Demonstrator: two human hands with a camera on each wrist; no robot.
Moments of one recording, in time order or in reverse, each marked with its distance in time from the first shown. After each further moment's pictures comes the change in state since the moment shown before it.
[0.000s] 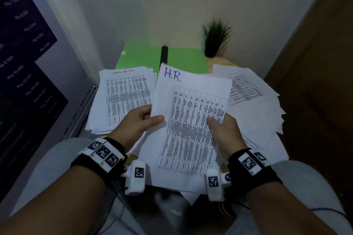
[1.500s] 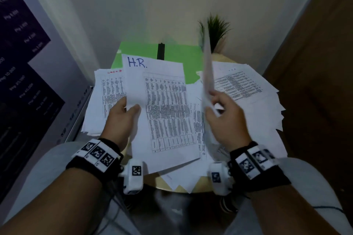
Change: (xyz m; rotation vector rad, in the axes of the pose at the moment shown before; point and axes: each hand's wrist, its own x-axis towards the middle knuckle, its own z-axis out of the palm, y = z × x) left_hand 0.017 -0.006 -0.009 -0.010 0.415 0.056; right_hand -0.005 -0.034 -0.008 -0.311 0.011 -0.464
